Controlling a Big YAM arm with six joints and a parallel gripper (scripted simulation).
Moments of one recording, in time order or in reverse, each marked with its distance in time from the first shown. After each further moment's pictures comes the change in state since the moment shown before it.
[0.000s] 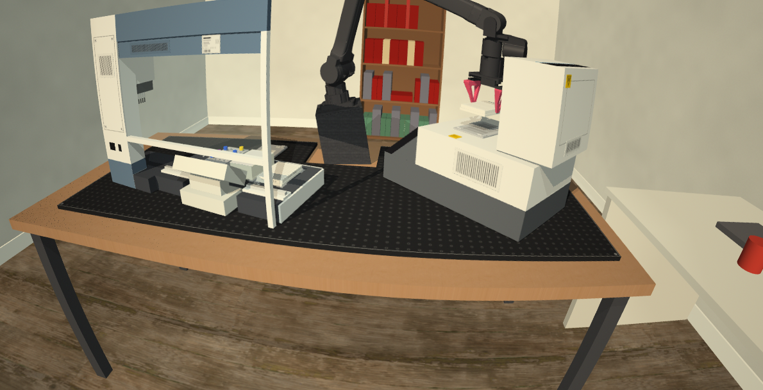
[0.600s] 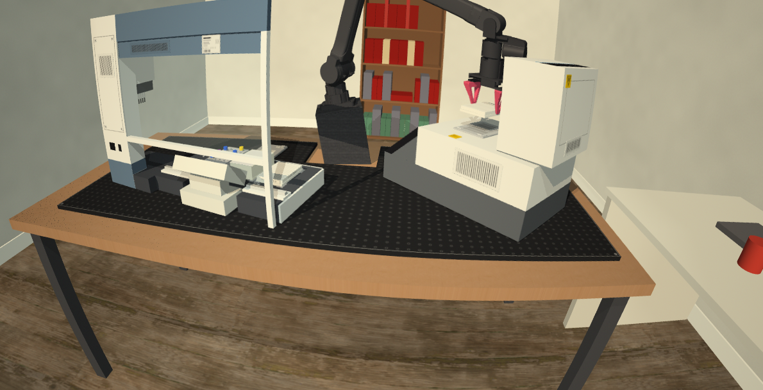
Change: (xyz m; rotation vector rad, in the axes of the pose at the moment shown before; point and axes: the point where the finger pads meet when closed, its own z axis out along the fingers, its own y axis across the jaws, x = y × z) arm 0.000 -0.001 0.003 0.005 -0.002 0.002
